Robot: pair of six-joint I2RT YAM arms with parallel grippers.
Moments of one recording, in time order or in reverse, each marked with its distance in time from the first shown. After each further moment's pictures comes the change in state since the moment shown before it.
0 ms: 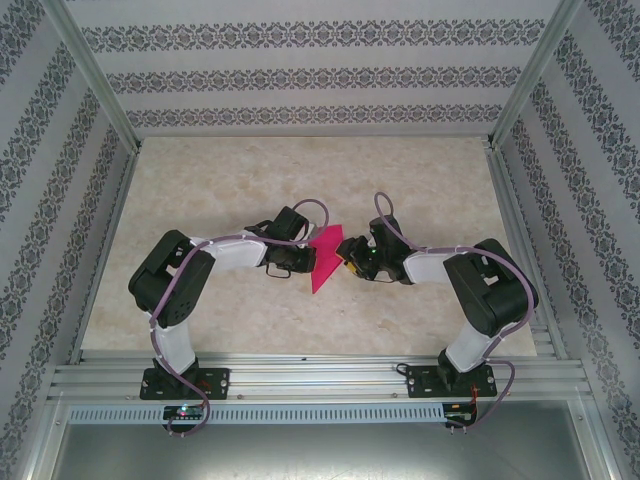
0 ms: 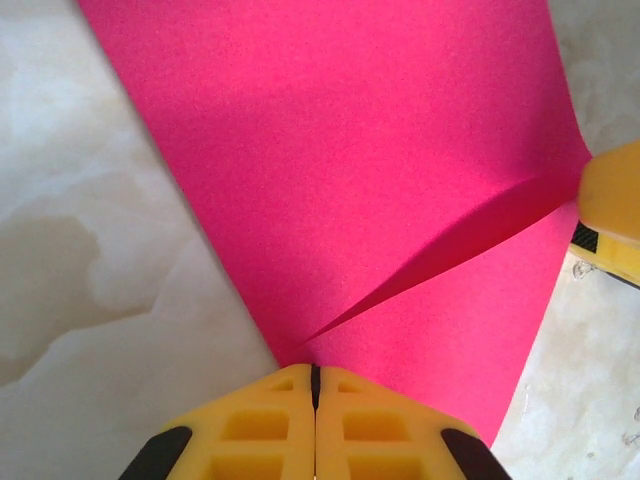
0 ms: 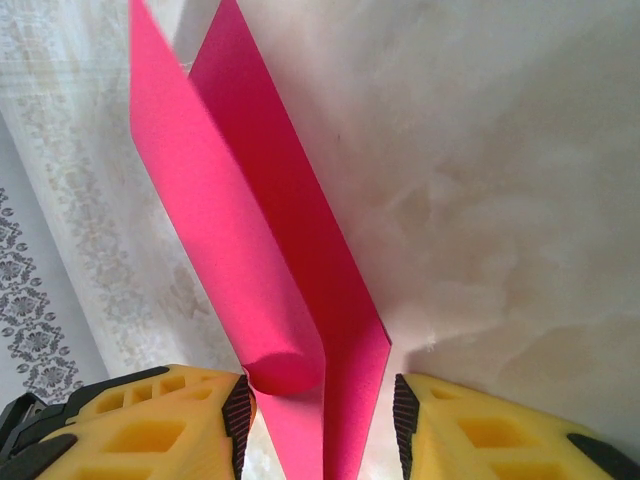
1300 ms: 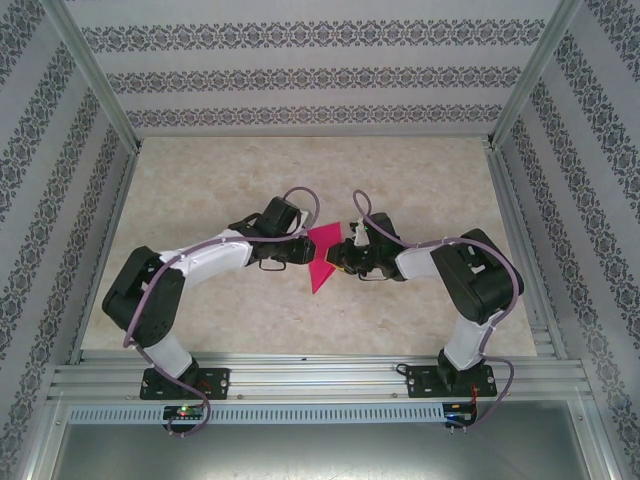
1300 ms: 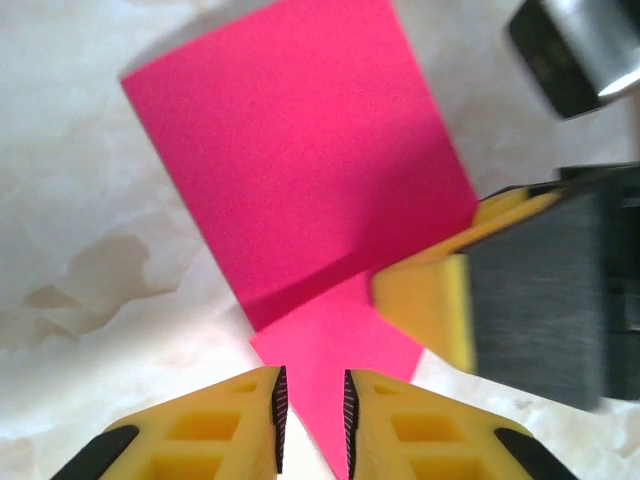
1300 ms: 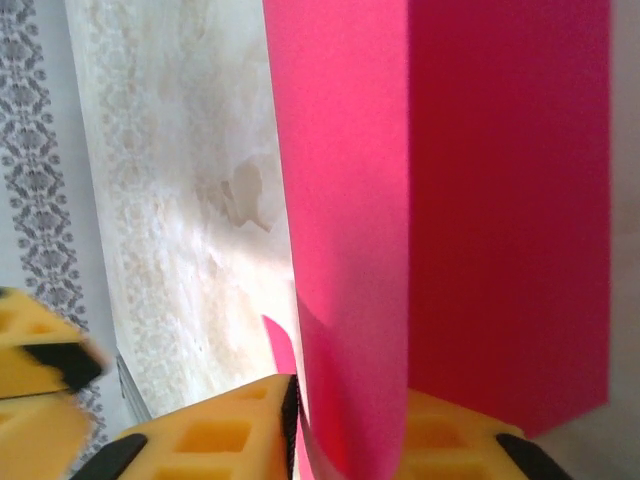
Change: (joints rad) left arm 0.005 -0.191 -0.002 -0.070 -0.034 -0.008; right arm 0.019 0.106 0.052 0.098 -0.213 -0.281
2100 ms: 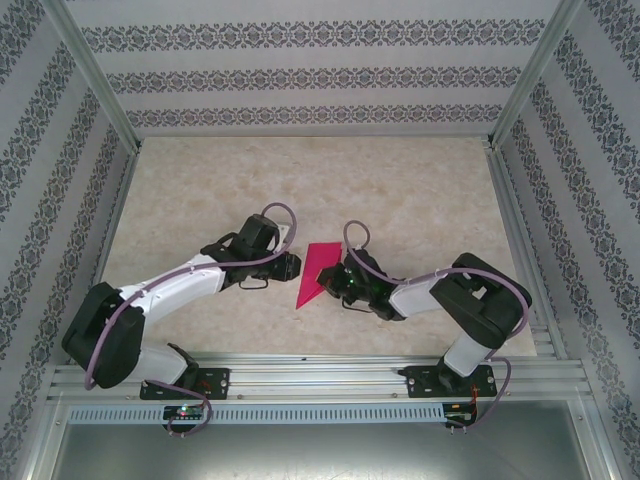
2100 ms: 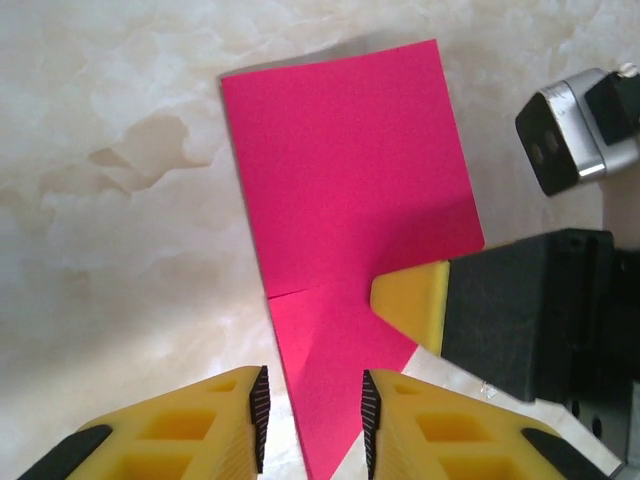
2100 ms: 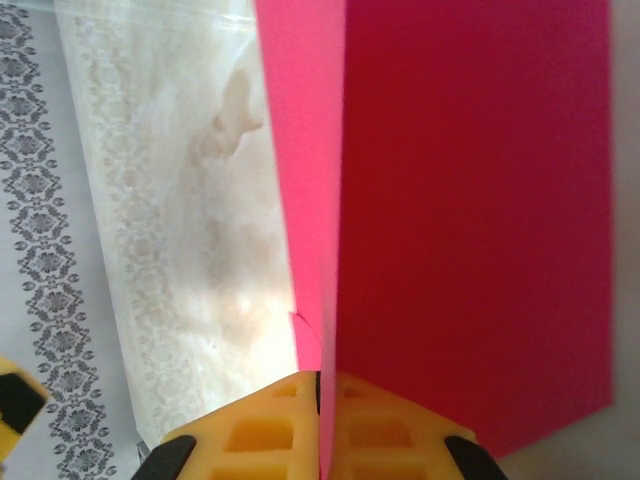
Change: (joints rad) left arm -0.001 -0.270 -0.238 0.006 -0.005 -0.022; right arm 0.323 -0.142 -0.229 0.245 0.479 0.423
